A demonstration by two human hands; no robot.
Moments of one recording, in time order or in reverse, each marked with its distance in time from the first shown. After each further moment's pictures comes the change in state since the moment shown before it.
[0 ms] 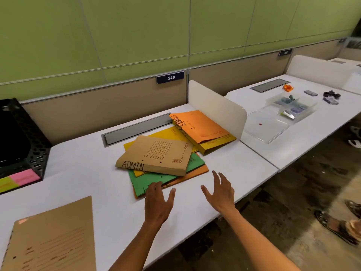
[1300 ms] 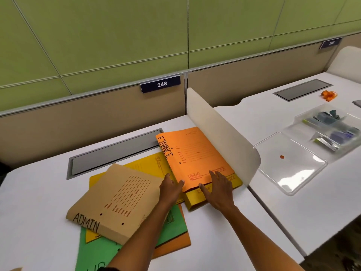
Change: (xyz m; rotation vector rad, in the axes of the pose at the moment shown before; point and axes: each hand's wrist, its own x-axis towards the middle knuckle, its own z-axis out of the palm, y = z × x) left_hand 0.294 0.154 0.143 -0.385 -0.190 -0.419; right_hand 0.341 0.055 0.002 -0.016 -0.083 -0.166
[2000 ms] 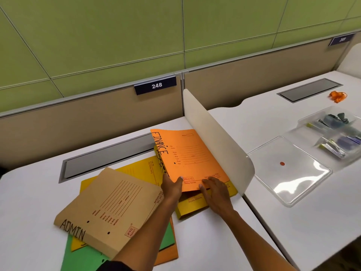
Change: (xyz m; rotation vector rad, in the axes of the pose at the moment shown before) left_hand 0.020 0.044 0.054 -0.328 0.215 -0.102; right_hand 0.029 0.030 -0.013 0.151 -0.066 -0.093
